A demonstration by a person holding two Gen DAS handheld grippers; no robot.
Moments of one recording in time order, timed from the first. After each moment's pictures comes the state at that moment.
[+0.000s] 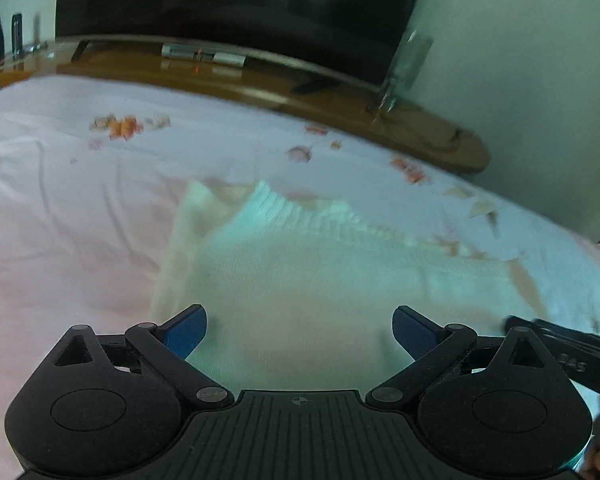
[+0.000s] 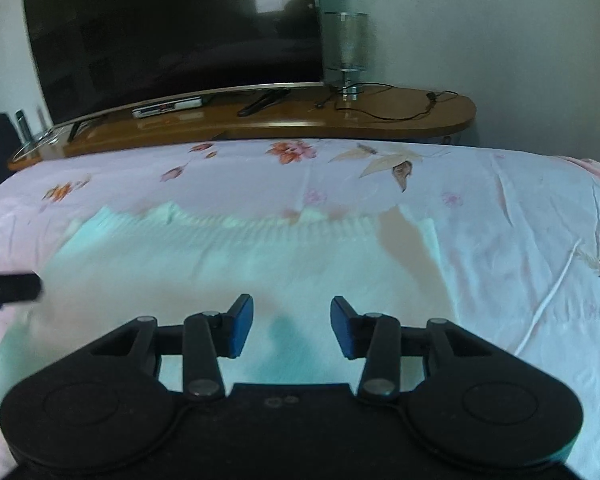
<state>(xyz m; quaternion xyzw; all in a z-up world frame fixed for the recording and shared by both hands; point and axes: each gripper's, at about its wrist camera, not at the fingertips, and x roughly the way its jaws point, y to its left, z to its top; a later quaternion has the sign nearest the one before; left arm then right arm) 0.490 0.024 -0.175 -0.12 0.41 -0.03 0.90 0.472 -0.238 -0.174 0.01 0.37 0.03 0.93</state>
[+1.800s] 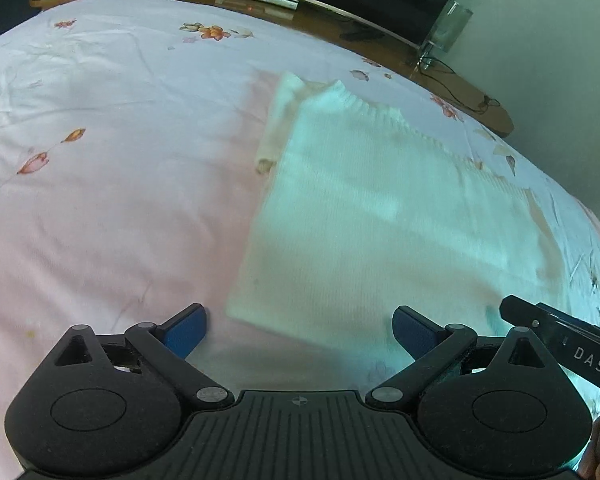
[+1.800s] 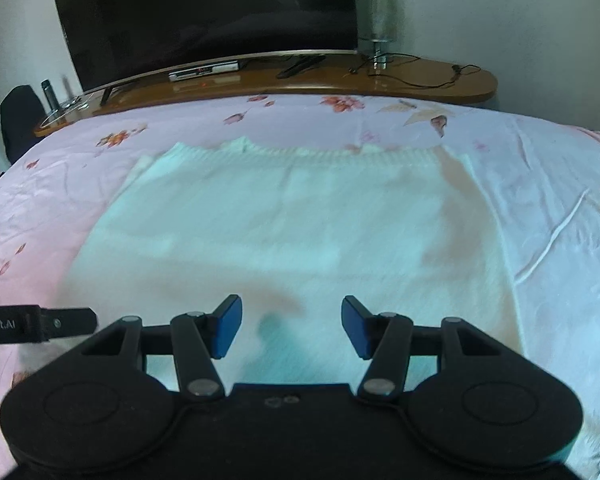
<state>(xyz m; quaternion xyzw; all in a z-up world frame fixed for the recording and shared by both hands) 0.369 0.066 -0.194 -0.16 0.47 -0.01 0.87 0.380 -0.179 -0.171 0.01 0.40 0.07 0.91</state>
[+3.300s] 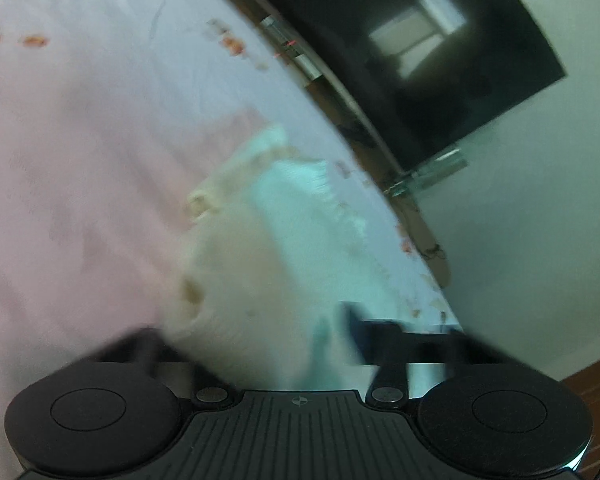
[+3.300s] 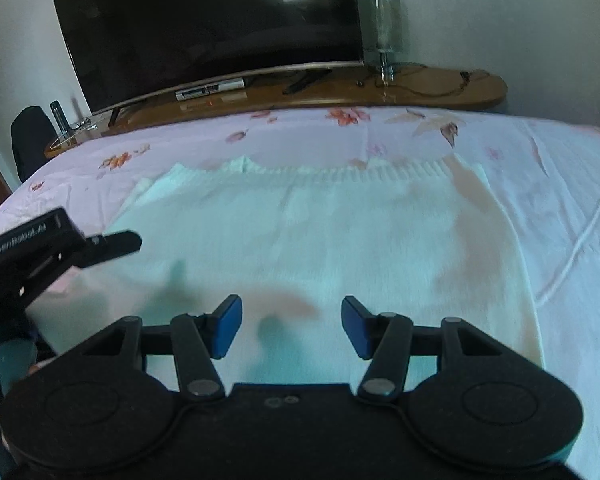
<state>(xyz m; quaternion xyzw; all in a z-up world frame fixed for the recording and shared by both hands) 0.419 0.063 -0.244 -0.43 0.33 0.00 0.84 0.412 -0.189 -0.180 0.02 0.37 0.08 0.93</state>
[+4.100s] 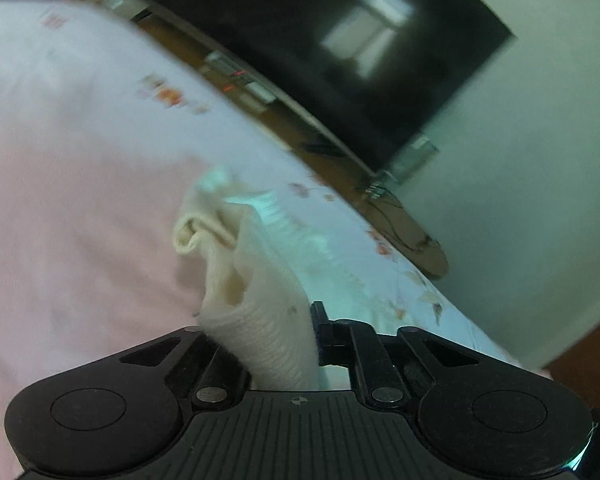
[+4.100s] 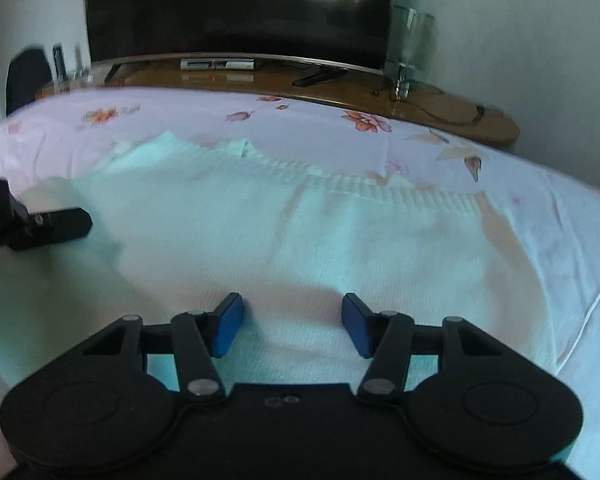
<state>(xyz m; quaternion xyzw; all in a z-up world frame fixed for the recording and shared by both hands) 0.430 0.035 -0.196 -0.31 0.28 -0.04 0.91 0.439 -0.171 -0.204 -0.04 0.37 0.07 0.92</state>
